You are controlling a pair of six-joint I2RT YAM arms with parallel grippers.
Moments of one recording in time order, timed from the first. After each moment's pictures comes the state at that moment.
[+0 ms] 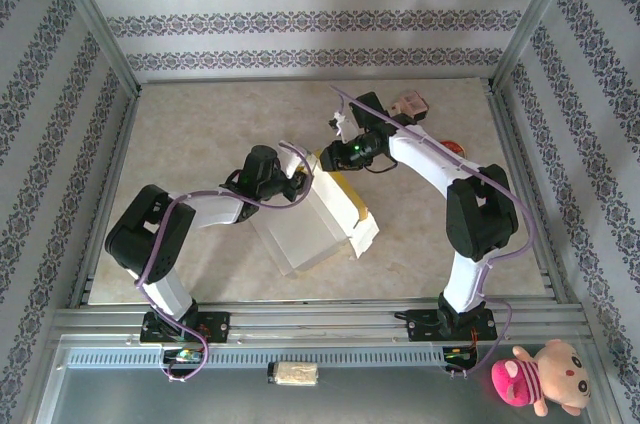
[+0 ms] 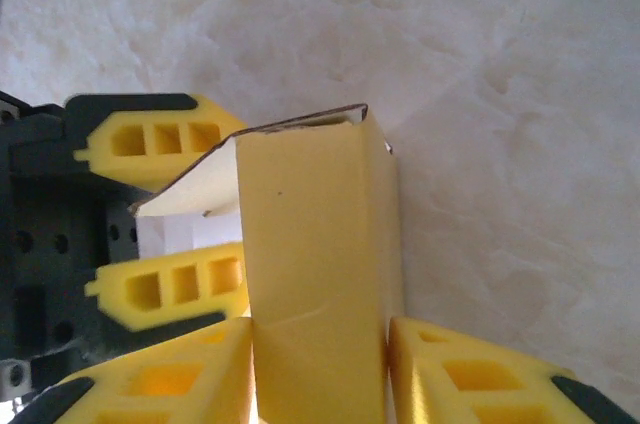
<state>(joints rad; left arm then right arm) -0.49 1.70 0.80 0.40 0.28 0.04 0.45 1.84 1.46 -0.70 -0.54 0.23</state>
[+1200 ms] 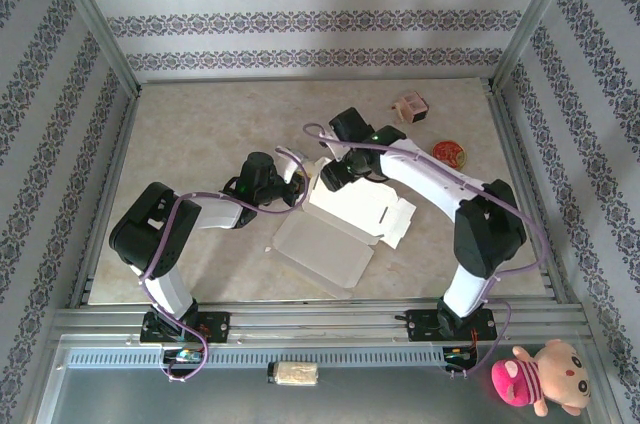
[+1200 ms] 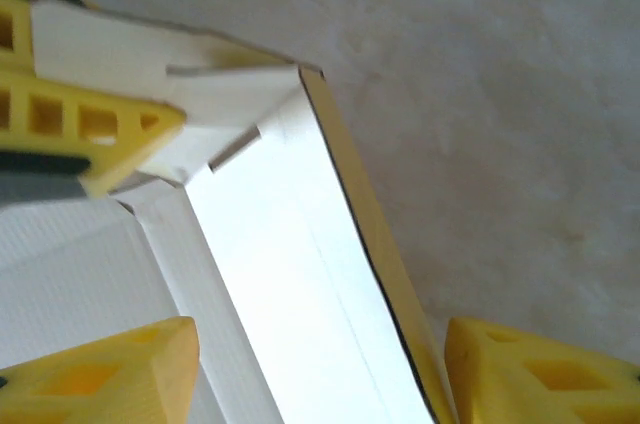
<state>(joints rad) -0.48 1.74 0.73 0.54 0.34 -0.01 0.61 1.72 1.39 -0.80 -0.01 -0.01</state>
